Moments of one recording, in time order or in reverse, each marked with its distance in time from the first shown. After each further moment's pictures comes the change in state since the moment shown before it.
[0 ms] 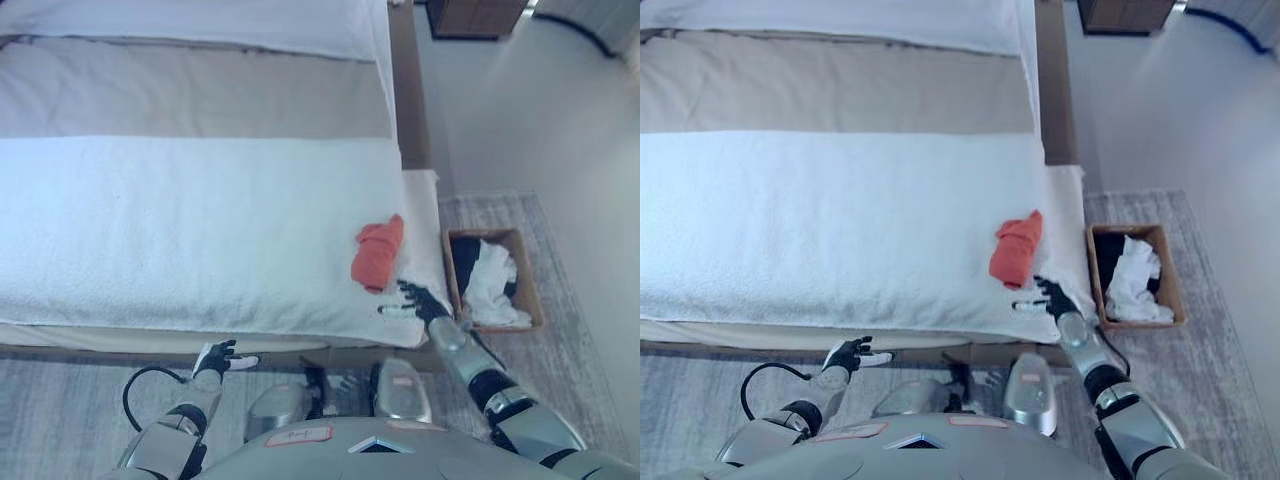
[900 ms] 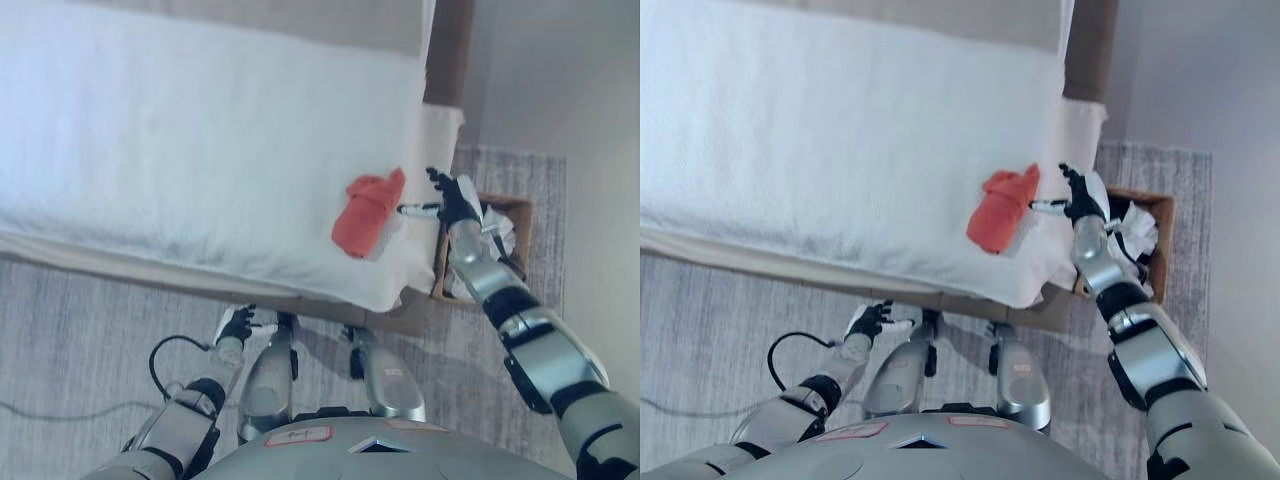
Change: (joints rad) left arm -0.133 -0.044 -0.122 -0.077 -0.042 -0.009 0.080; right arm -0.474 -0.083 0.058 0.082 0.109 0.042 -0.139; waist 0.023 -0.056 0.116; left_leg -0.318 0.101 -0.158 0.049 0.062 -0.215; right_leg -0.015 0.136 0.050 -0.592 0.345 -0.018
